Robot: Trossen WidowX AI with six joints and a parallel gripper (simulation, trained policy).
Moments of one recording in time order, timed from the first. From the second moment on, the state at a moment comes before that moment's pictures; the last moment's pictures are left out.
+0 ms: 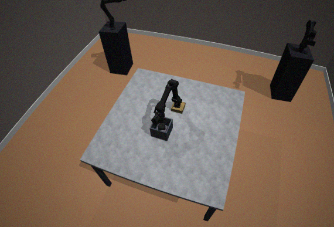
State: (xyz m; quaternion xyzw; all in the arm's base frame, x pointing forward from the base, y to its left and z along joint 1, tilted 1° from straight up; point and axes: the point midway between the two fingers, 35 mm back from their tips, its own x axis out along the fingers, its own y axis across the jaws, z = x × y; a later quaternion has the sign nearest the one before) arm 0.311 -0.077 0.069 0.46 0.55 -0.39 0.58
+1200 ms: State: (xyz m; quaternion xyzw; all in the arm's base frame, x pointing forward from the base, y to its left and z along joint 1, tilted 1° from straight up) arm 0.341 -0.092 0.140 0.56 0.54 -0.28 0.56
